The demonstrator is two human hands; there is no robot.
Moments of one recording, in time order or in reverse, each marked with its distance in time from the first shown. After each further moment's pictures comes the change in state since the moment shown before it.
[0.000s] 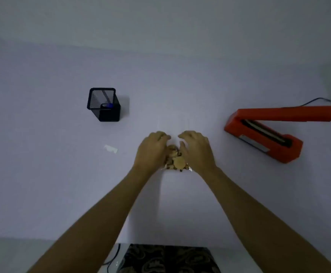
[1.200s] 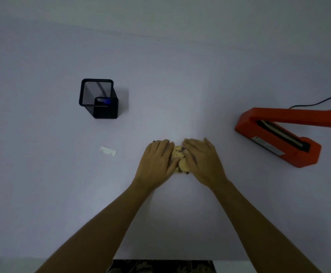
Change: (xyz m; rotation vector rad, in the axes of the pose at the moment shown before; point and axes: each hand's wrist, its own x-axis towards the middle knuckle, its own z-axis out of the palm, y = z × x) left_hand -0.018 -0.027 0.045 0.003 -0.114 0.033; right_hand -0.009 0.017 0.026 -0.024 -0.108 -0.076
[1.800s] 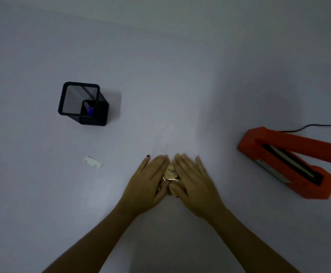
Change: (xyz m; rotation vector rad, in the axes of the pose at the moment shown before) left_hand -0.003 -0.001 0.011 -0.129 -0.038 0.018; right_hand -0.002 0.019 0.003 -0.047 -0.171 -0.189
